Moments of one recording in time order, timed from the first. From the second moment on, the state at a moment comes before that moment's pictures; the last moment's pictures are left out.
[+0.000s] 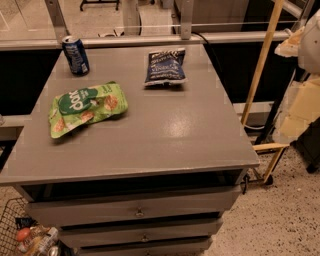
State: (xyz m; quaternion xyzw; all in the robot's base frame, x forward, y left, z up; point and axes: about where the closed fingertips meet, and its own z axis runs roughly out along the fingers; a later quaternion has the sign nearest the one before) arm 0.437 -0.208 1.003 -0.60 0.77 -0.06 0.20
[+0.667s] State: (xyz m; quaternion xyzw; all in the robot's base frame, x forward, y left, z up) arm 0.437 -0.209 1.003 -0.59 0.78 -0.07 0.21
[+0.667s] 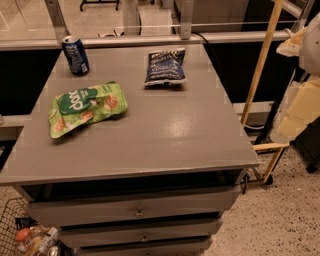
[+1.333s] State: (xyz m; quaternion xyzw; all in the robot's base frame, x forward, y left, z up) arm 0.493 -0.230 0.944 -0.51 0.80 0.02 0.32
